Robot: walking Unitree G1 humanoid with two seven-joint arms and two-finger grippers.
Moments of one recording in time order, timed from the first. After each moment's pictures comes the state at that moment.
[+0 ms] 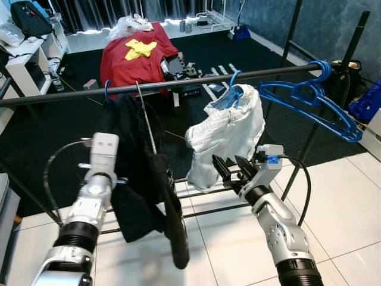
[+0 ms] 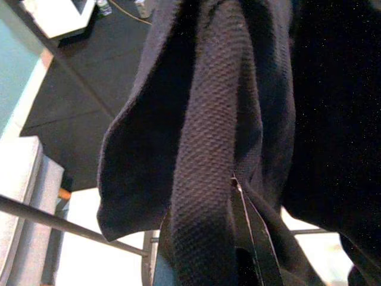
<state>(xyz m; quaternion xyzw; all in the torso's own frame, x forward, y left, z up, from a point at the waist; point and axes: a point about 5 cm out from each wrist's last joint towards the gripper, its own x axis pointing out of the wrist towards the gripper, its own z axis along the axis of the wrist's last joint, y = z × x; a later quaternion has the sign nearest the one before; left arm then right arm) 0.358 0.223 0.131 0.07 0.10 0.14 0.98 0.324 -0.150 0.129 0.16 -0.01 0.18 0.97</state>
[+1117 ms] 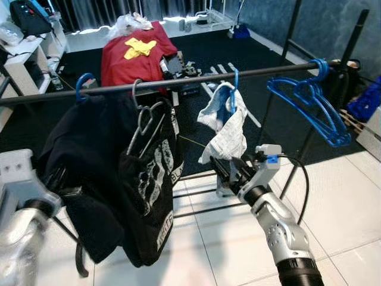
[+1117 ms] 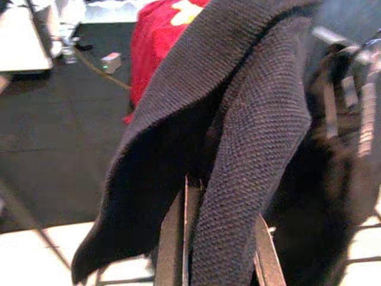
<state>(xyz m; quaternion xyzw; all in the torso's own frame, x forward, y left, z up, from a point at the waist) 0.239 0.309 0.160 -0.03 -0.03 0.08 1.00 0.324 -0.152 0.128 0.18 0.01 0.20 0.96</state>
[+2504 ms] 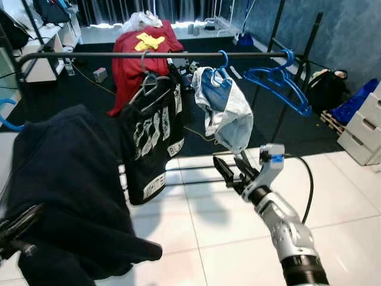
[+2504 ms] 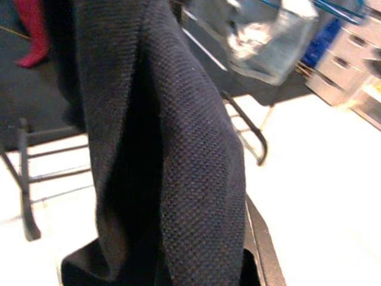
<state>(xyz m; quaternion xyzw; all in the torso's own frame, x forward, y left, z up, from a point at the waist) 0.183 0.304 0.167 -0.03 0.04 -0.18 0.98 0.328 -0.154 0.134 0.20 0.00 0.24 0.95</state>
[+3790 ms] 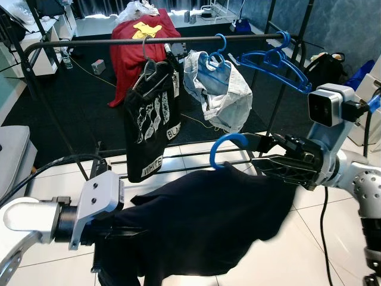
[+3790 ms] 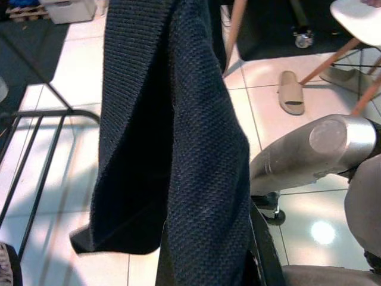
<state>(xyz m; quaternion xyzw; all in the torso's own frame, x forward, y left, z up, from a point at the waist) 0.209 0.172 0.216 0.23 0.03 -0.63 0.74 0.274 -0.184 0.267 0.17 0.01 0.72 0.67</state>
